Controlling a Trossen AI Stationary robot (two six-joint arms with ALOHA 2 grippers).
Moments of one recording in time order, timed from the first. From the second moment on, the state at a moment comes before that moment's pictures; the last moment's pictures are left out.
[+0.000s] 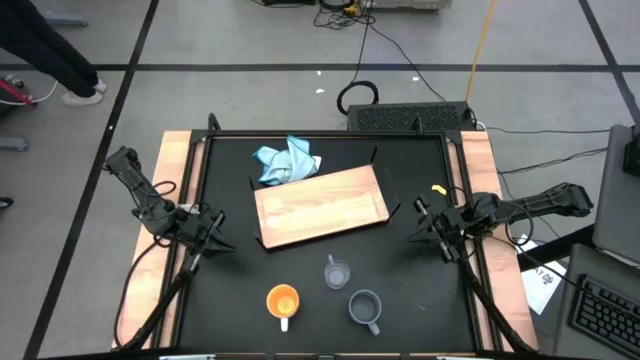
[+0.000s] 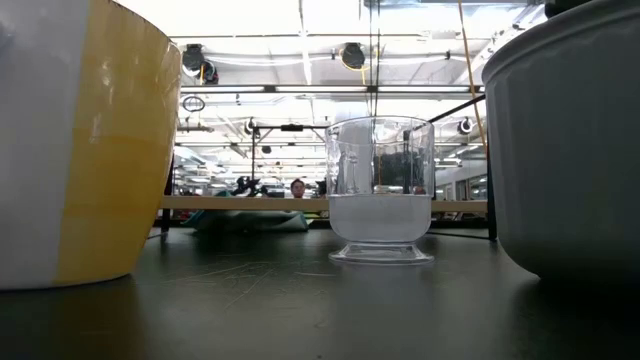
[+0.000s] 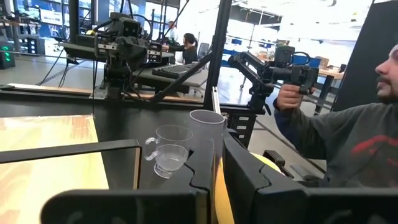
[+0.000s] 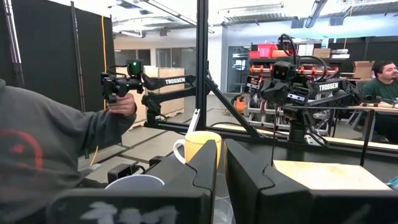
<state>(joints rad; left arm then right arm) -0.81 0.15 0.06 0.15 -0.49 -0.15 0.15 0.29 0.02 0.45 -0.26 0.04</state>
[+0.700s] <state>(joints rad) -0.81 0.15 0.06 0.18 -0.50 -0.05 0.15 0.29 0.02 0.45 -0.26 0.04</state>
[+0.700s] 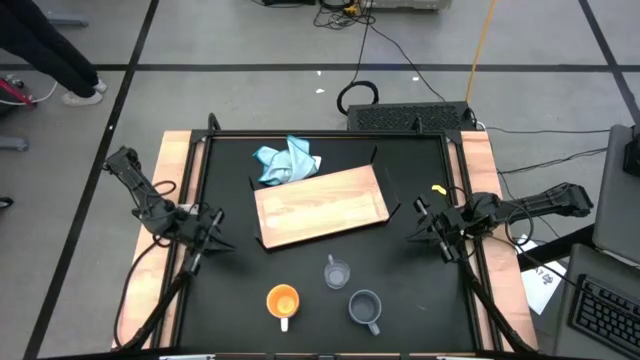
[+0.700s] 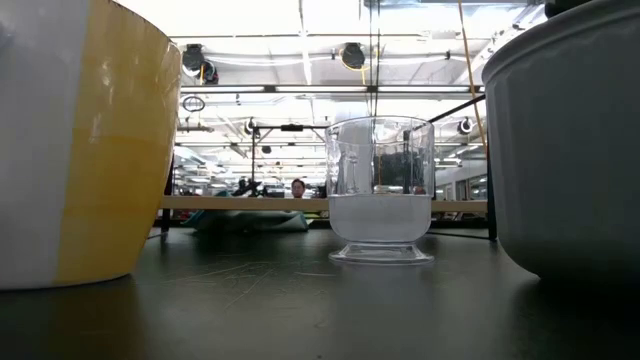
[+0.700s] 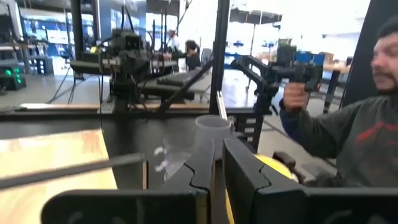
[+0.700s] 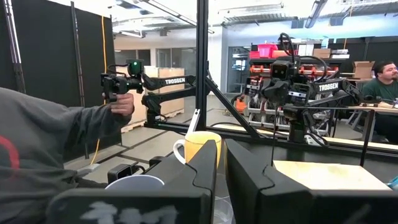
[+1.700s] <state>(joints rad) -0.81 0.61 0.28 0.40 -0.54 0.03 0.15 0.29 0.02 0.45 -0.26 0.01</state>
